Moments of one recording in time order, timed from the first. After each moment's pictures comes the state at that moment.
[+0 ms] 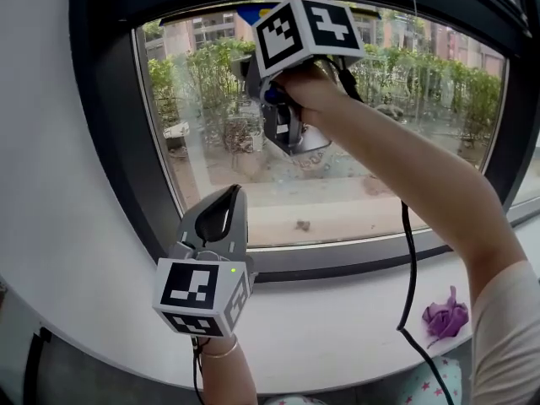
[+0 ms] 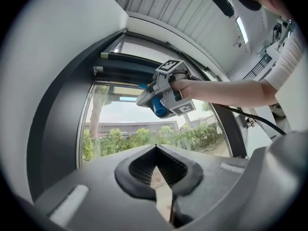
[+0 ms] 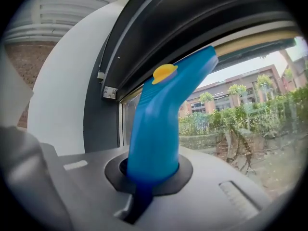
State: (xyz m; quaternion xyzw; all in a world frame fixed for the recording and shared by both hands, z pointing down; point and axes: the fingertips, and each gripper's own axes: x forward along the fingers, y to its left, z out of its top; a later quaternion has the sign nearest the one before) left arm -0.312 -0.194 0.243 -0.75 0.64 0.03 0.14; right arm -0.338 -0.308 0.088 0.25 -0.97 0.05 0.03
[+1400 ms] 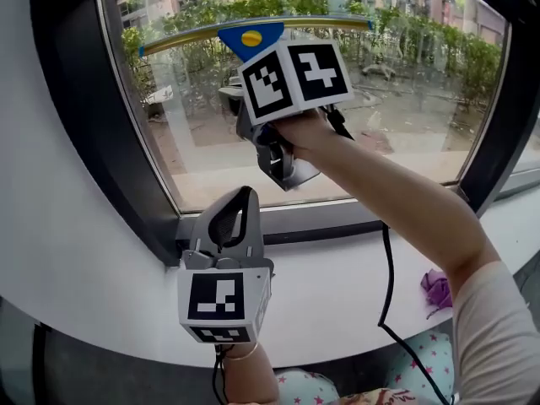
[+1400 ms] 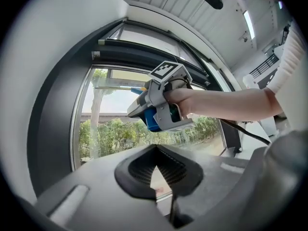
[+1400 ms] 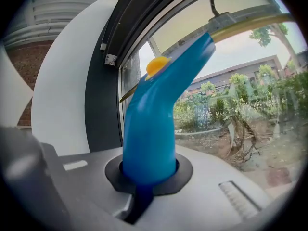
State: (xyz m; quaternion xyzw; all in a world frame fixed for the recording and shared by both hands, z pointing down) left arm -0.276 -0.190 0.326 -0.76 0.65 -0.01 0.08; right arm -0.335 -0.304 0.228 0.23 -0.97 0.08 0.07
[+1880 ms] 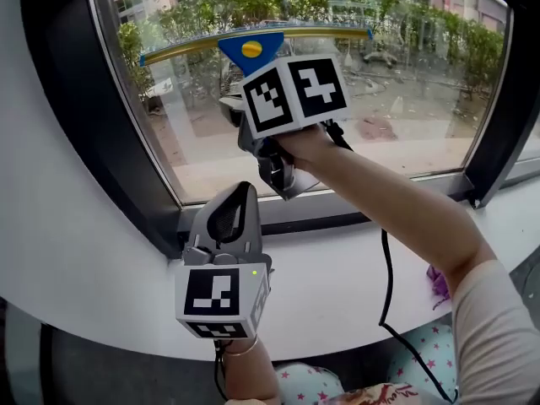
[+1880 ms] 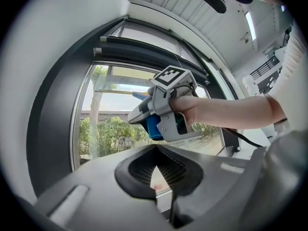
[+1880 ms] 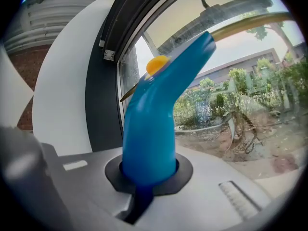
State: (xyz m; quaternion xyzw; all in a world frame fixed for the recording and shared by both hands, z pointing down) left arm -0.279 -0.191 0.330 -0.76 0.65 -0.01 0.08; right arm -0.335 -0.302 0.261 0.23 -0.96 0.11 0.07
